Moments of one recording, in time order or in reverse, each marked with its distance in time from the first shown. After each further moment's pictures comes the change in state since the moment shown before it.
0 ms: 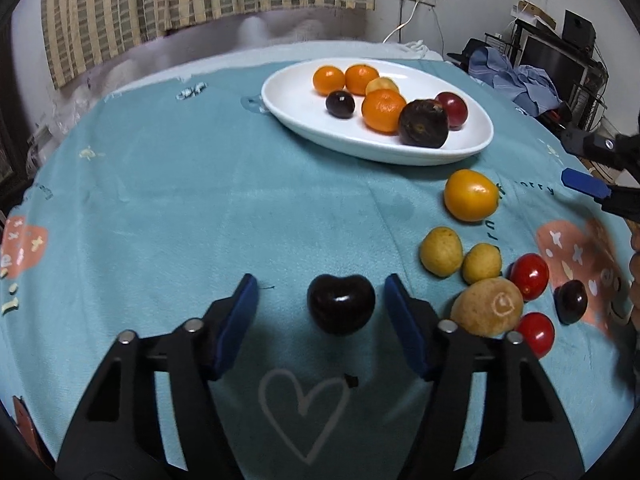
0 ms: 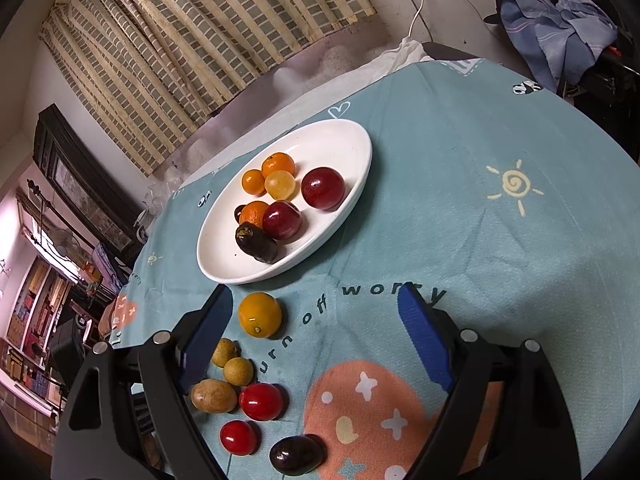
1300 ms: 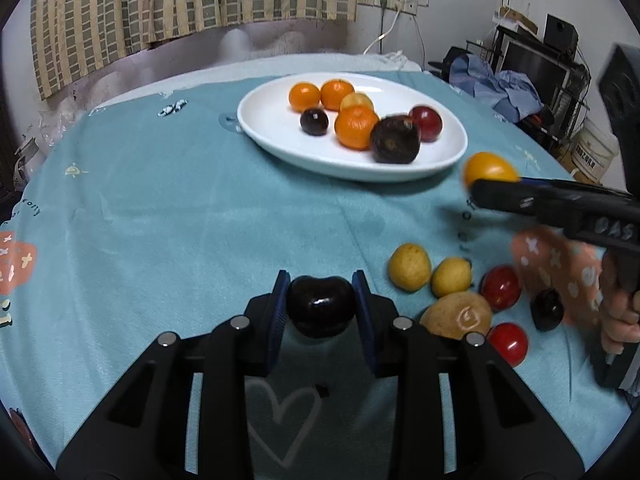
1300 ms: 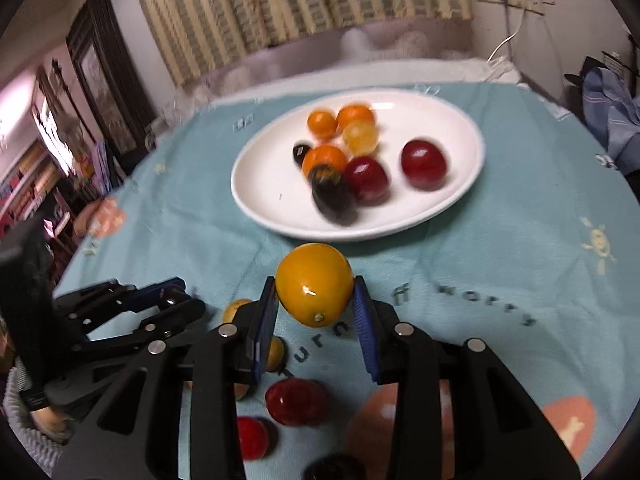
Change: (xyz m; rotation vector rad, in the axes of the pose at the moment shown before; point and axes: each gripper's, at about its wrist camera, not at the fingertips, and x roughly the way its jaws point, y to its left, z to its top) left arm -0.013 -0.011 0.006 0.025 -0.064 -0.054; right arm 0.028 0.059 -0.010 -0.319 0.079 -0.019
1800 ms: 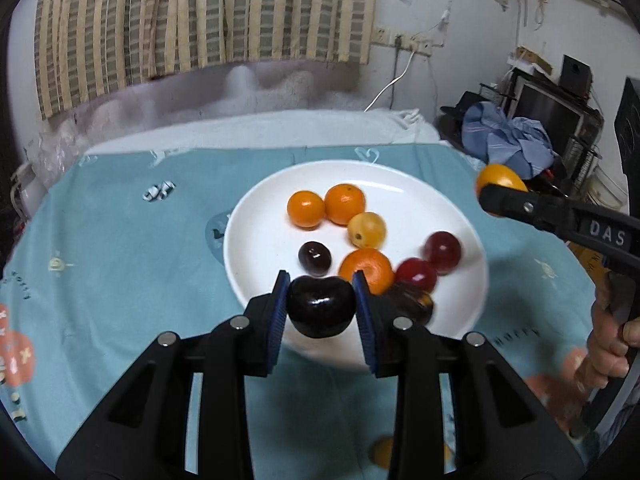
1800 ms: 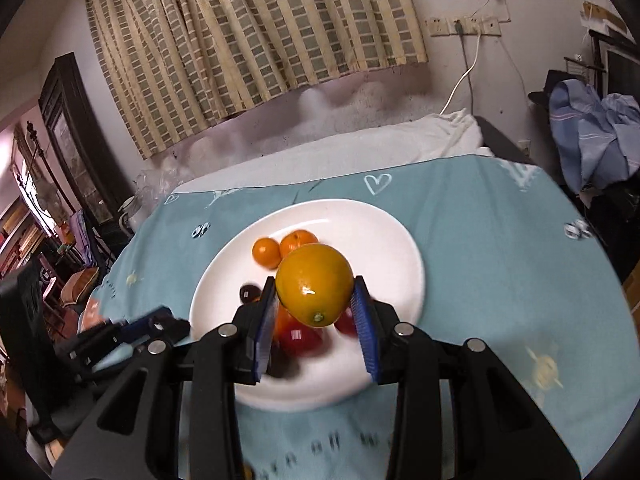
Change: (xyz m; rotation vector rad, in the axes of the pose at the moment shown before) left arm 0.040 0.001 0.114 -0.053 -0.087 0.011; right arm 0.031 -0.042 0.106 0.102 -0.117 -0.066
